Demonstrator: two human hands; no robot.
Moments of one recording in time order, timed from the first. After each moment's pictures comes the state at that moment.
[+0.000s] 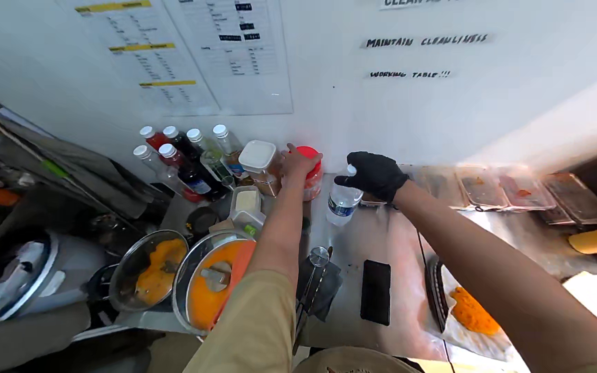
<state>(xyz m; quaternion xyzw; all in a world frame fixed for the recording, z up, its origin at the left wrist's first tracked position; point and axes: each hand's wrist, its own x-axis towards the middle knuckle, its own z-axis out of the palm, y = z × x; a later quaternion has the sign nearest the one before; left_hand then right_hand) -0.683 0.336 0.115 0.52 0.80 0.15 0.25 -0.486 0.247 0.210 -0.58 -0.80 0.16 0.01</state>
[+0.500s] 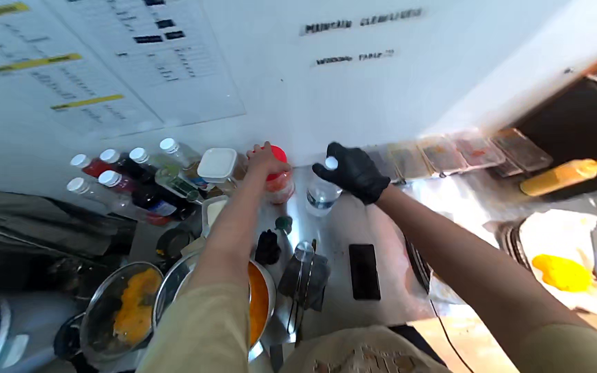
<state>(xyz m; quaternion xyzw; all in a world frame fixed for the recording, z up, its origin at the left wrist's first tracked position) -0.683 0.351 0.125 0.68 0.71 -0.01 0.21 -0.460 0.221 0.188 -0.61 -0.75 0.15 0.20</state>
